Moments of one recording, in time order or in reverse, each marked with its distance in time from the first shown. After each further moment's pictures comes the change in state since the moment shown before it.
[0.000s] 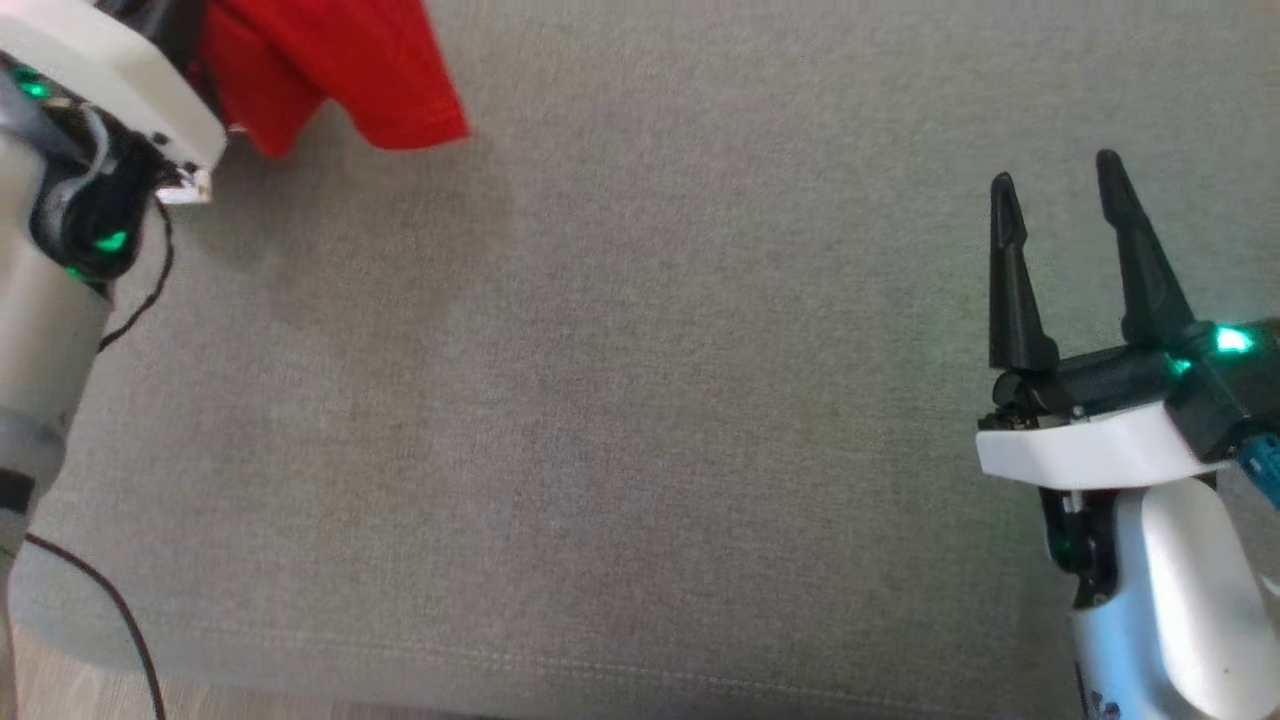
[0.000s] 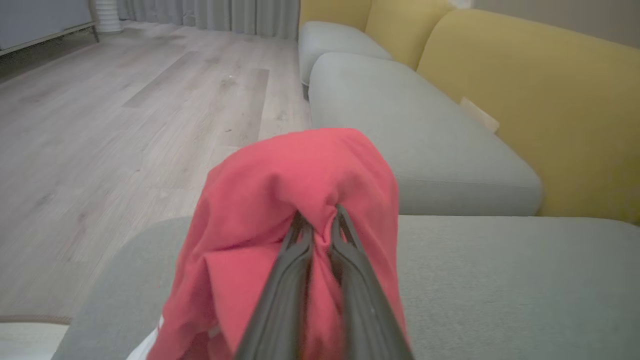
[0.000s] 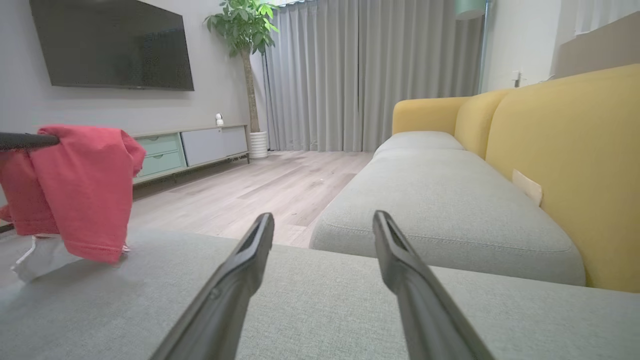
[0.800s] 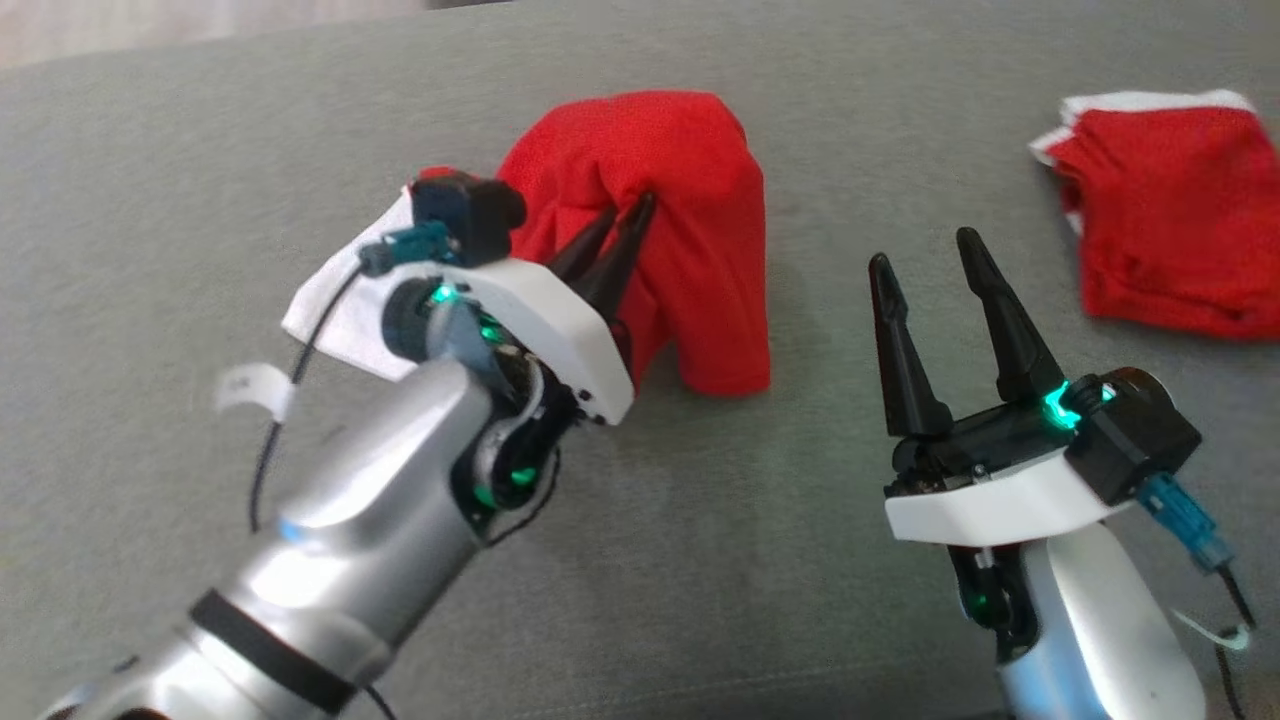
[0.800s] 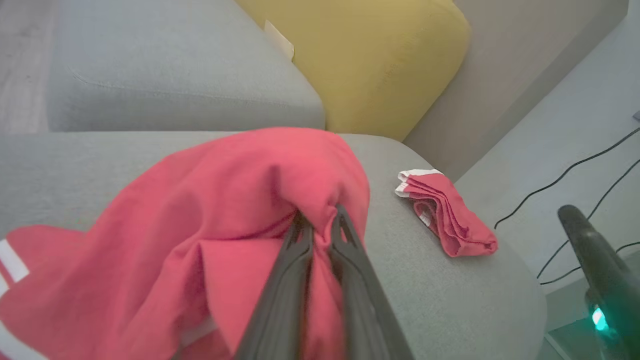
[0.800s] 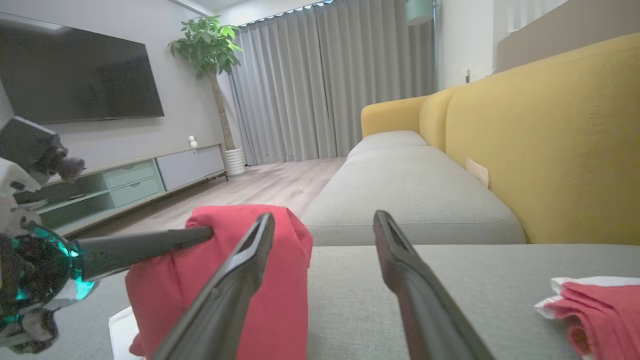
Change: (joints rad) left arm 0.315 -0.271 -0.181 -0.403 0.021 0.276 -0.002; right arm 0.041 0.000 0.170 0.092 0.152 0.000 -0.062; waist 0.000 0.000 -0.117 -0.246
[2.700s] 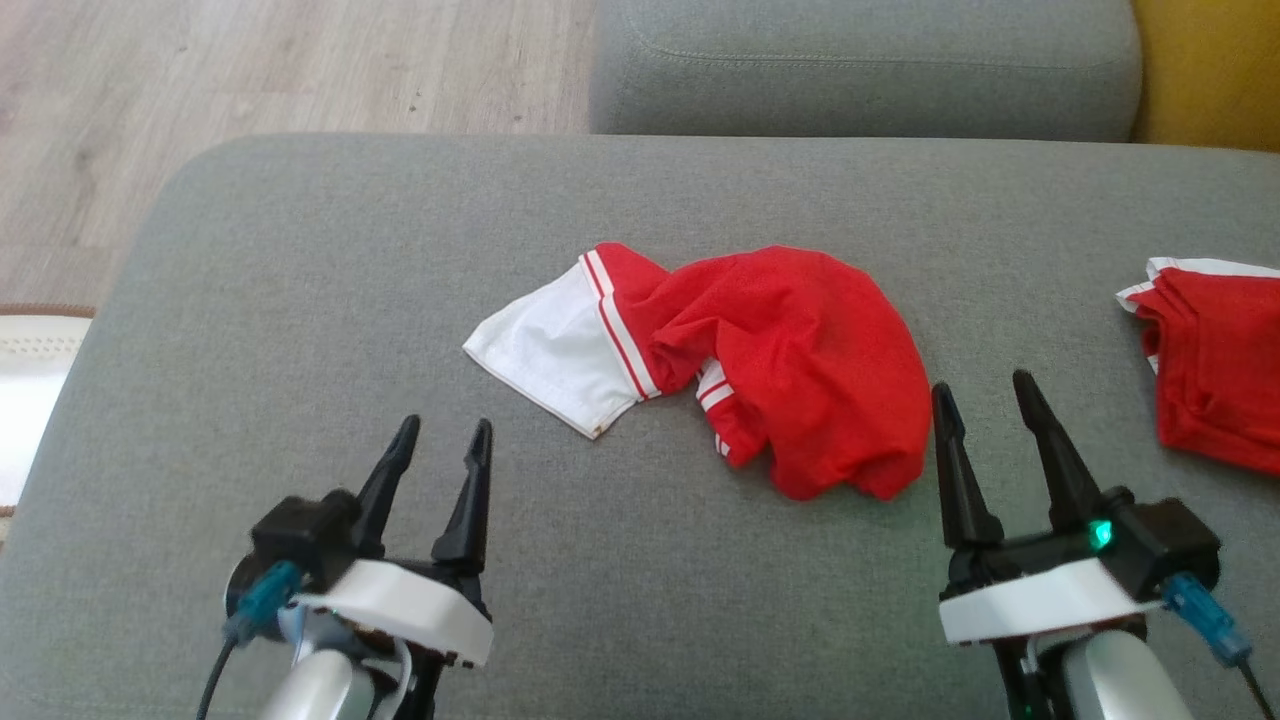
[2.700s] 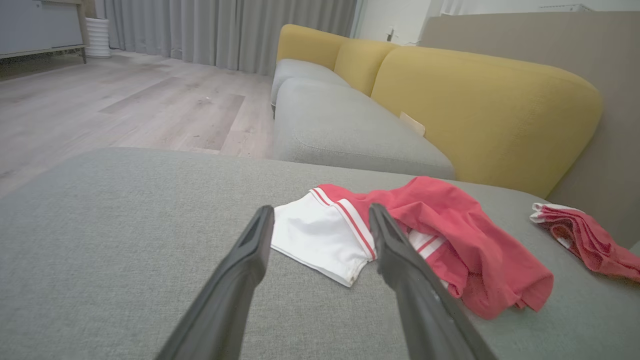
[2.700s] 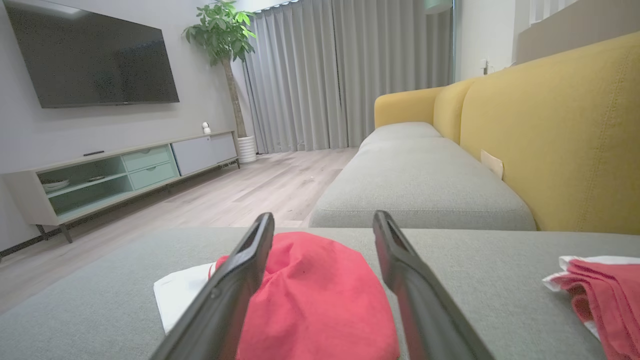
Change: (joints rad) left arm 0.649 0.006 0.430 -0.171 0.485 -0.039 -0.193; right arm 0.184 0.002 -0.114 0.065 -0.021 0.000 -0.002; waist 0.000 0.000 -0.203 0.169
